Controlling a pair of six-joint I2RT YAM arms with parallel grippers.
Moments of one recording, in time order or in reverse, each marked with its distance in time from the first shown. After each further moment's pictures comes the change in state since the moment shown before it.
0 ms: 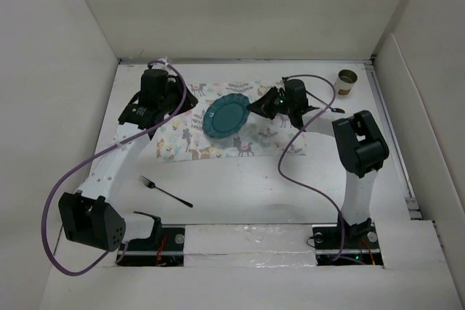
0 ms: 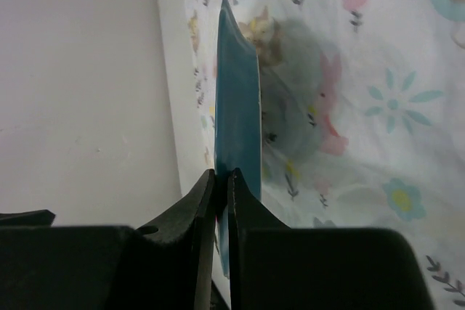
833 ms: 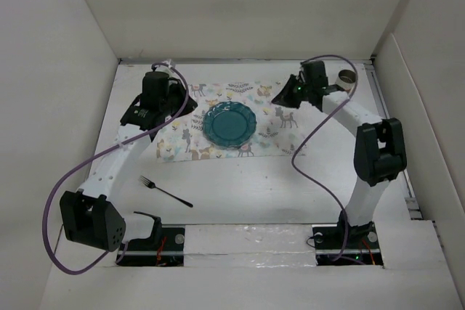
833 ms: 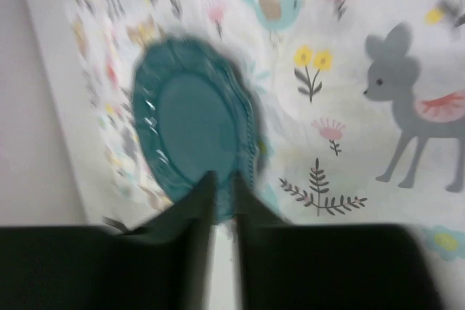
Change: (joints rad) left arm -0.001 0.001 -0.047 0.043 0.045 0.014; right arm -0.103 -0.126 0.151 -0.621 0.143 -0.395
